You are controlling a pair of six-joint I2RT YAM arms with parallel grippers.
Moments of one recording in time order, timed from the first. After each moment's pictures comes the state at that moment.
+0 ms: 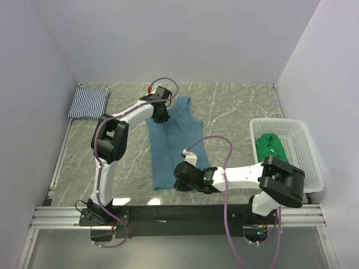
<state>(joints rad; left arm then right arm) -0.47 2.17 1.71 -0.56 -0.19 -0.72 1.19 1.51 0.67 -0.08 0.23 1.08</state>
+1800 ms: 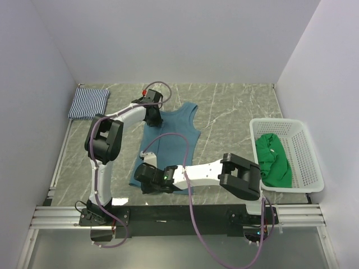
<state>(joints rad) -0.40 2.12 1.56 -0.47 -0.10 -0.61 1.33 1.93 1.23 -0.22 0.24 0.93</state>
